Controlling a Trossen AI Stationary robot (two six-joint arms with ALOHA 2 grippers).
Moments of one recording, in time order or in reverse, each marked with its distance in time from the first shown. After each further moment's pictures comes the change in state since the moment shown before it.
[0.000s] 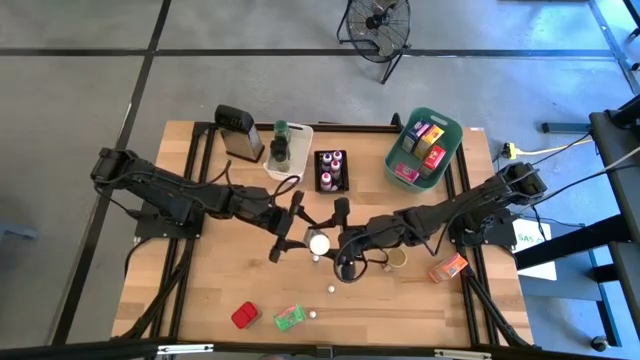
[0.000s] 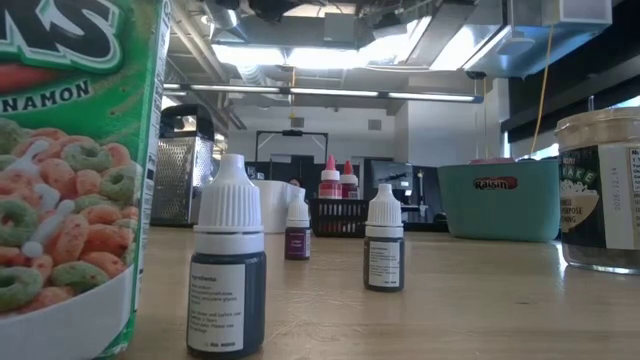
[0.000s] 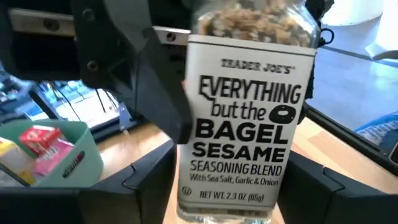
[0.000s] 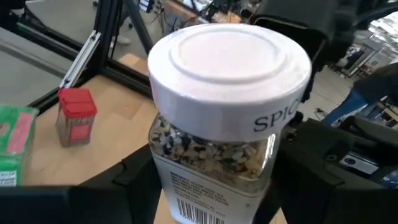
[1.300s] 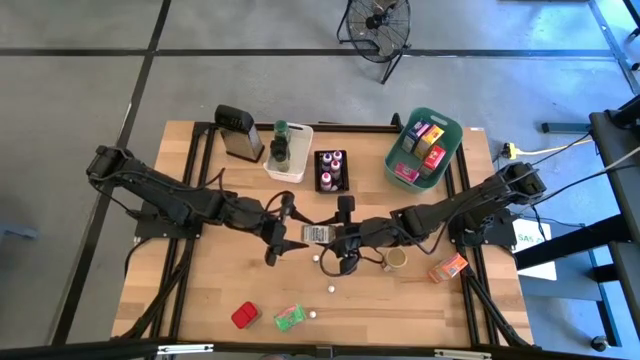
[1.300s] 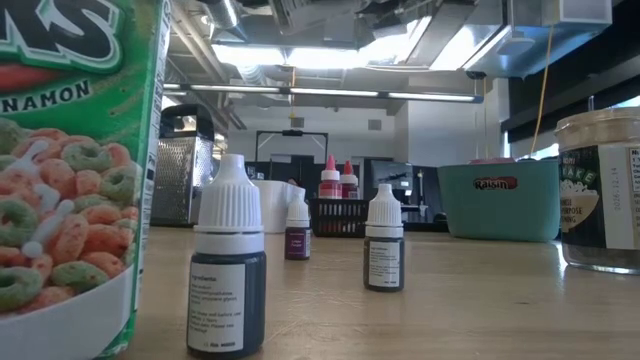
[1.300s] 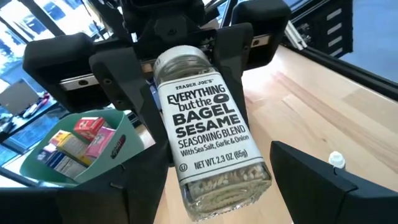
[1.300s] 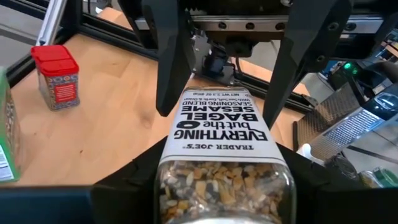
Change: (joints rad) left arm -0.104 -0.058 0.001 -0.135 -0.254 0.148; right arm -0.022 0.001 0.000 -0.181 0.090 0.165
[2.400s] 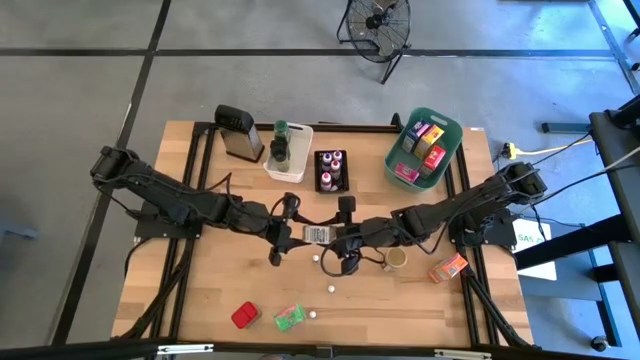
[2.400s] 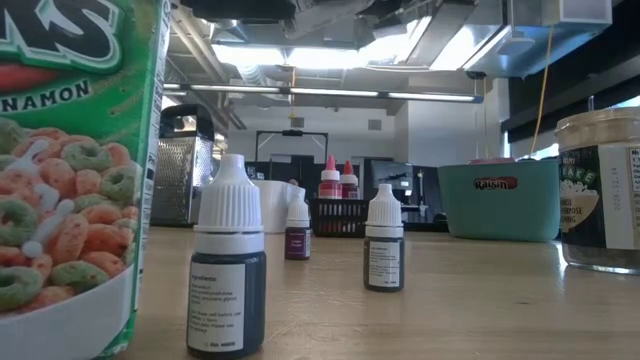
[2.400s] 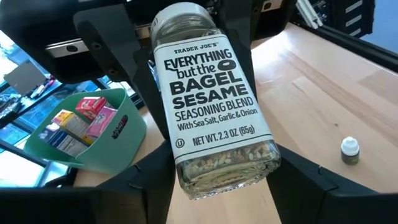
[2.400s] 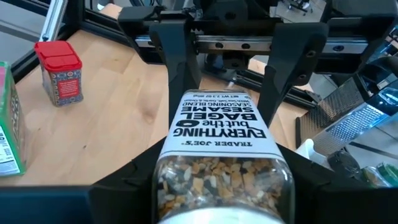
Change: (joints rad) left arm 0.002 0.056 -0.004 0.021 -0.063 -0.009; right arm -0.006 -0.003 -0.002 -0.006 -0.011 0.003
